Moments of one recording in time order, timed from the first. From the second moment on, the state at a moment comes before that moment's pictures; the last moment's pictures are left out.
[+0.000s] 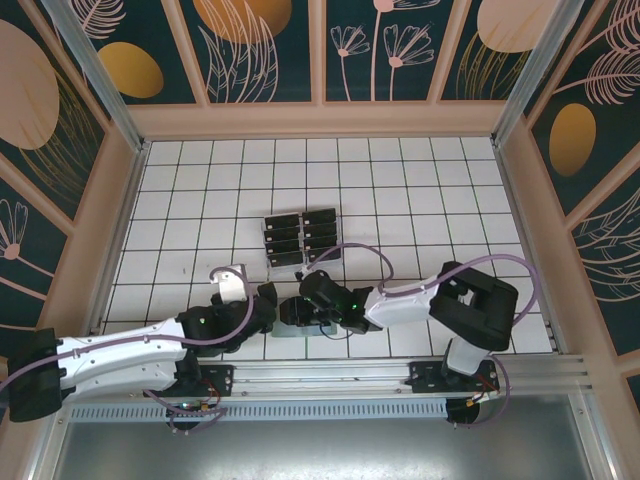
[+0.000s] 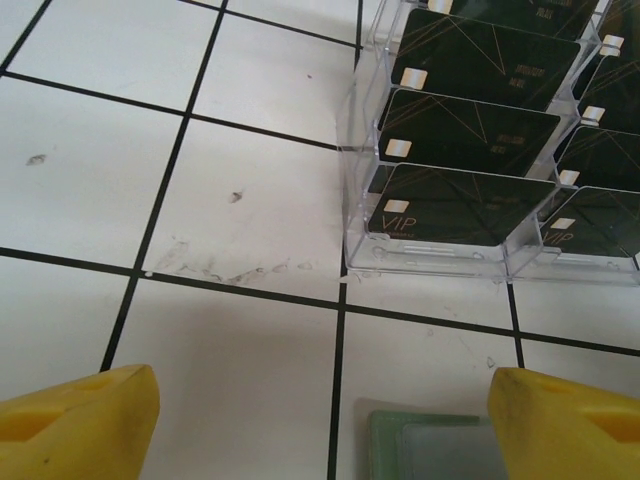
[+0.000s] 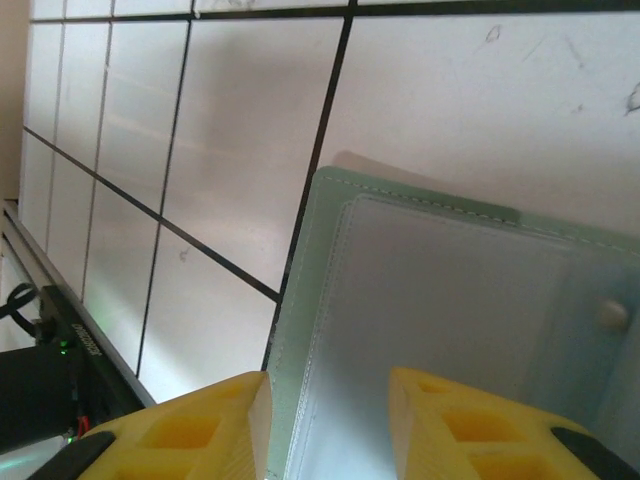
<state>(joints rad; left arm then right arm) -1.18 0.89 0.42 -0.52 -0.79 -1.17 1.20 1.69 0.71 0.25 -0.11 1.00</state>
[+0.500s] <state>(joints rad) -1.18 0.93 0.41 -0.52 -0.80 -1.18 1.20 1.63 0.74 0.18 -0.13 0.96</state>
